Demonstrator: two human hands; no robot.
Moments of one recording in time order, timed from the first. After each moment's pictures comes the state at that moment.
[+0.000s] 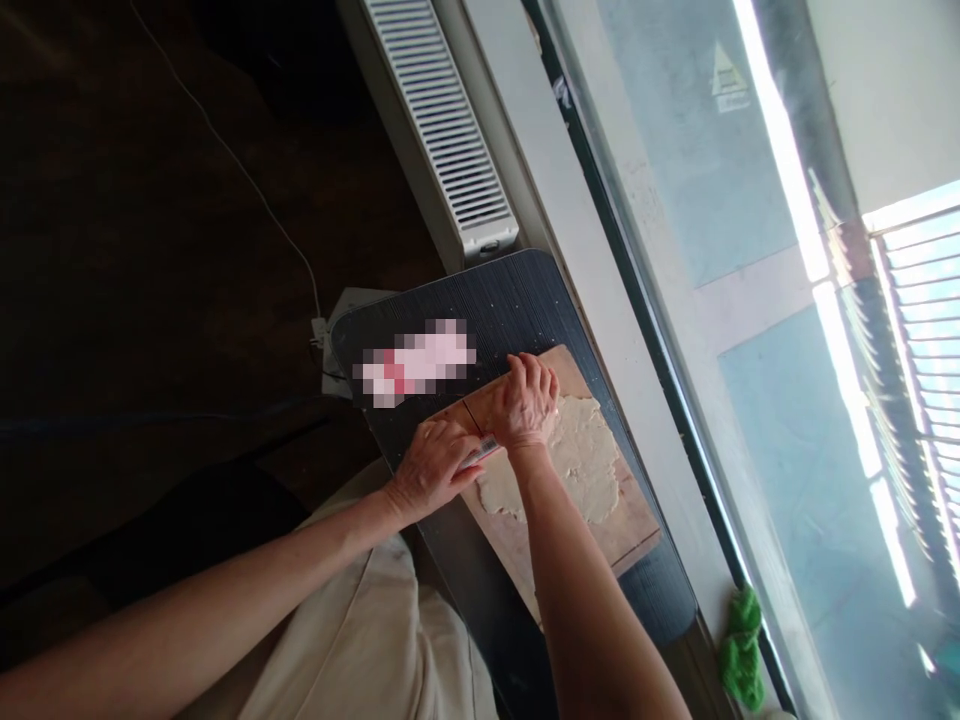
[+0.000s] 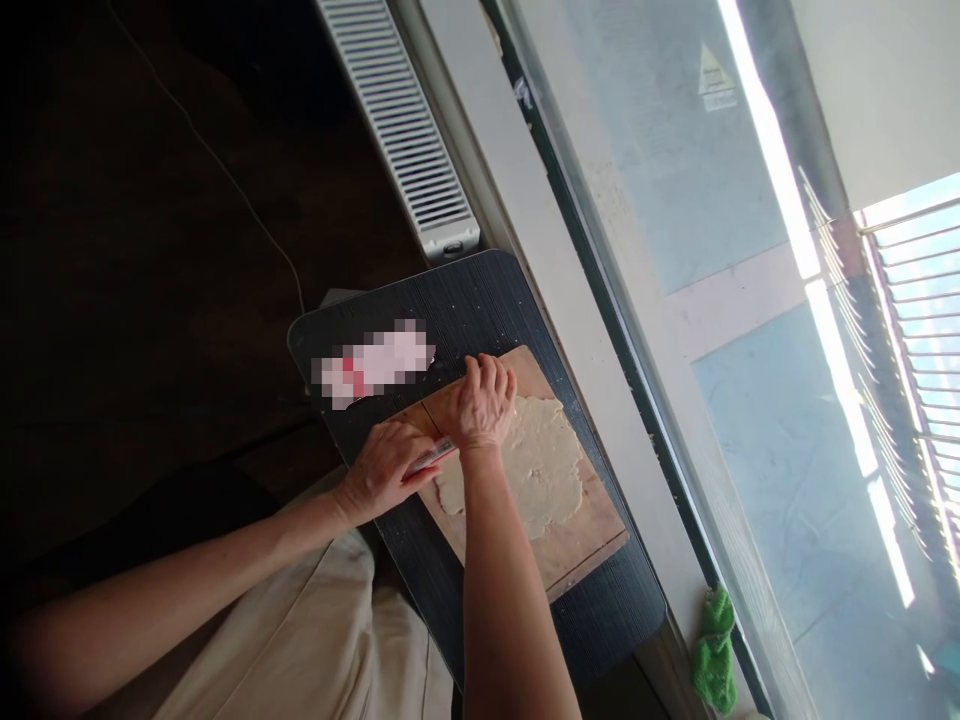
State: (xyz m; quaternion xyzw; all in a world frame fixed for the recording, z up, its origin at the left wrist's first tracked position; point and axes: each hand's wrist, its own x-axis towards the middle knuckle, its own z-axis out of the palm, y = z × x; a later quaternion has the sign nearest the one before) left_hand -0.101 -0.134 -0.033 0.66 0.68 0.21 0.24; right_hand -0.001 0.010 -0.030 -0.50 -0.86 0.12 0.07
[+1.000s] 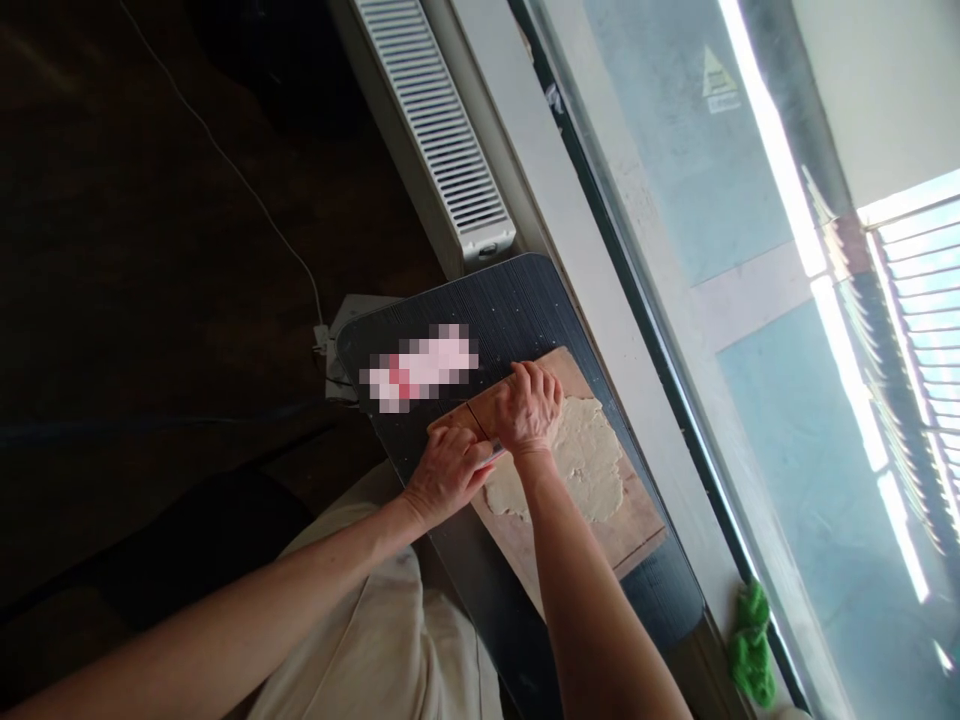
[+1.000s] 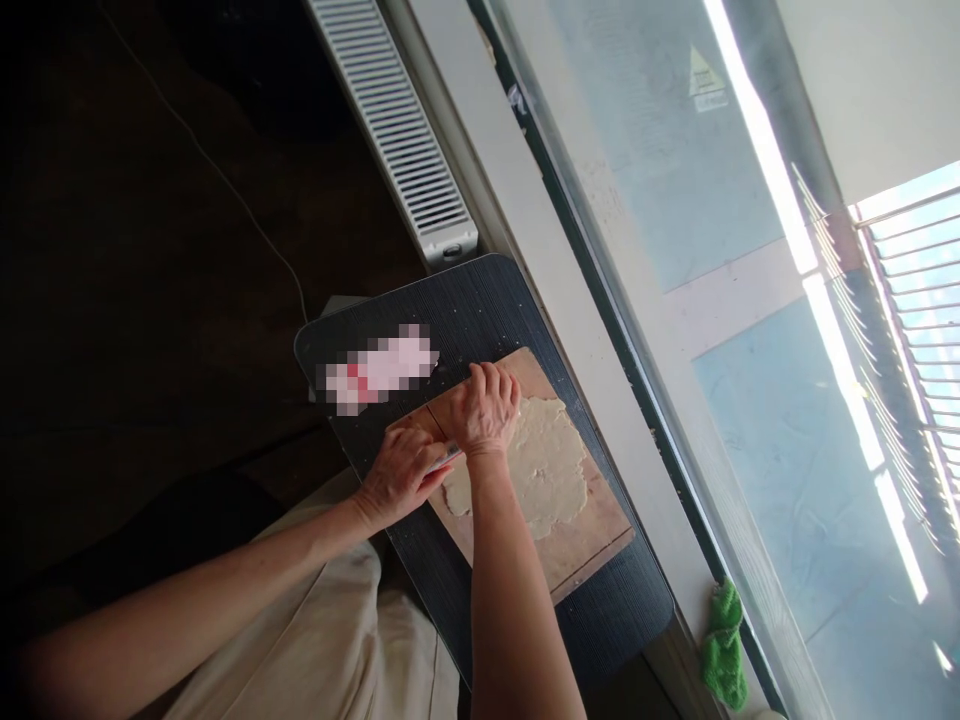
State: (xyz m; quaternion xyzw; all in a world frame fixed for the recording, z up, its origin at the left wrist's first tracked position) left_hand -0.088 -0.134 -0.031 0.68 0.68 0.17 0.22; right_hand 0.005 0.005 -0.026 -0.50 -0.85 0.13 0.09
